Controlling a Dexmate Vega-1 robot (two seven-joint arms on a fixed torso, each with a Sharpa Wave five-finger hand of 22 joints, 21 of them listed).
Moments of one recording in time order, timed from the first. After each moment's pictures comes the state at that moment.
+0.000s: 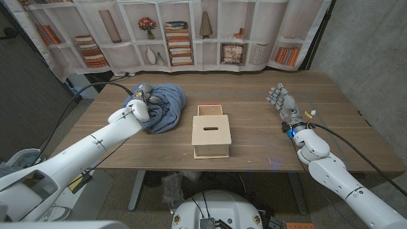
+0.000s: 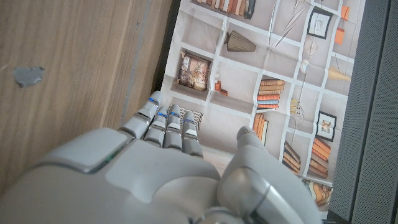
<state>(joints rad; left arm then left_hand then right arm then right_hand) 0.72 0.80 0.58 -1.78 0.05 0.73 0.35 1.28 -0.08 0.27 -0.14 0.17 0.71 0.03 0.52 0.32 0.70 -0.07 0.45 0.49 0.79 -0.08 0.50 0.51 0.63 -0.13 0.74 0.25 -1.15 -0.62 -0.26 -1.67 0.67 0.29 -0.13 0.21 0.05 0.27 -0.03 0.18 0.23 0.09 0.19 0.19 0.24 0.12 0.21 0.18 0.17 0.05 0.20 0.19 0.24 -0.01 0.31 0.18</state>
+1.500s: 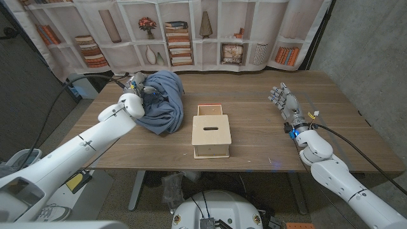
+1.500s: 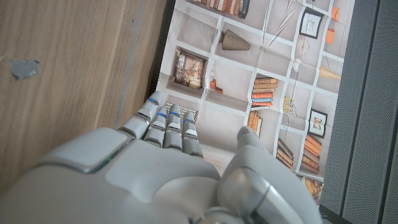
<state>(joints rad) 0.80 0.85 0.47 -1.96 0.03 0.78 0.43 1.28 -0.08 0.27 -0.14 0.17 0.72 0.04 0.51 0.32 0.72 -0.07 0.44 0.52 0.87 -0.08 0.49 0.52 0.75 -0.08 0.82 0.23 -1.18 -0.63 -0.24 -1.68 0.67 0.33 -0.11 0.20 0.05 0.27 -0.04 0.18 0.23 0.09 0.19 0.19 0.25 0.12 0.21 0.18 0.17 0.05 0.20 0.19 0.24 -0.01 0.31 0.18</state>
